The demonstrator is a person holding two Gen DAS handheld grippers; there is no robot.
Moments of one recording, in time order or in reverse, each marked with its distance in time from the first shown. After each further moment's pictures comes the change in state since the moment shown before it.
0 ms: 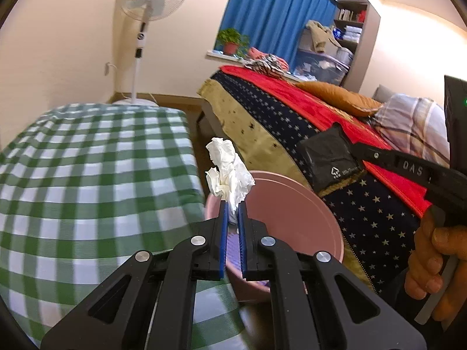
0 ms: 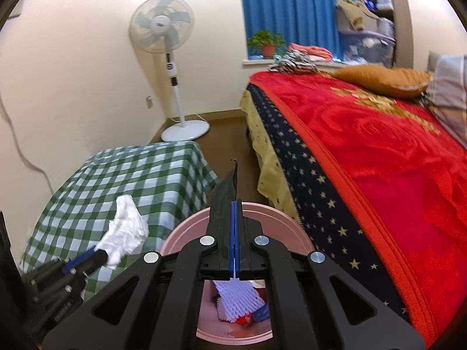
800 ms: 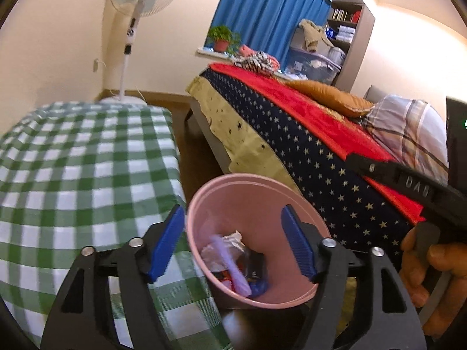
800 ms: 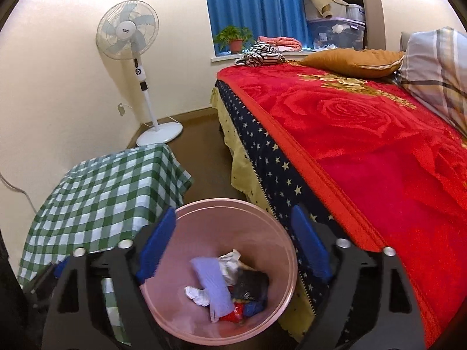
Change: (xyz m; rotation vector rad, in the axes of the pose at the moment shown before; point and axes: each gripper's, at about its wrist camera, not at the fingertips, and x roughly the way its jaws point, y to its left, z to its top) left arm -0.002 -0.005 0.010 -0.005 -0.016 -0.039; right arm -0.004 -0.016 -0.008 0.084 -0.007 -0.075
